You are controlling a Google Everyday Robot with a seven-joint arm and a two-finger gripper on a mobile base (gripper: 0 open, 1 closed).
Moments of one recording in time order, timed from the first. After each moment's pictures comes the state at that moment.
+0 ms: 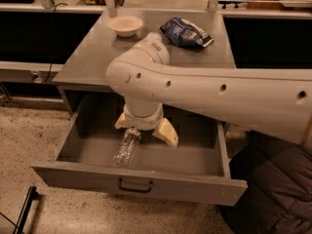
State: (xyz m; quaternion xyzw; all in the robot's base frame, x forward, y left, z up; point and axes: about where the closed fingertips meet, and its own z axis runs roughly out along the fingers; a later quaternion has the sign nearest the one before) arm 0.514 0.022 0.742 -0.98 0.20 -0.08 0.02
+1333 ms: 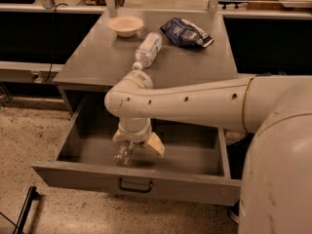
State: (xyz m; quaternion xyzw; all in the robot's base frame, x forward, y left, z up) arm 0.550 0.056 0.631 -0.98 0.19 -0.05 0.01
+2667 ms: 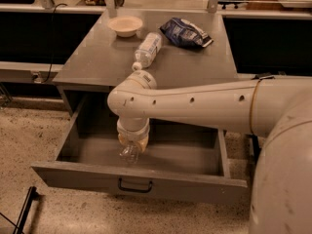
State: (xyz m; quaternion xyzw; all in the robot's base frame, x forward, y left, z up) arm 0.555 0.077 0.635 -0.98 0.18 -0.06 0.07
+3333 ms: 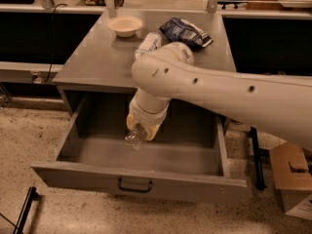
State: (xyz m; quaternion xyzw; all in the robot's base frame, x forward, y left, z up) arm 0.536 0.050 0.735 -0.96 0.21 -0.07 0.15
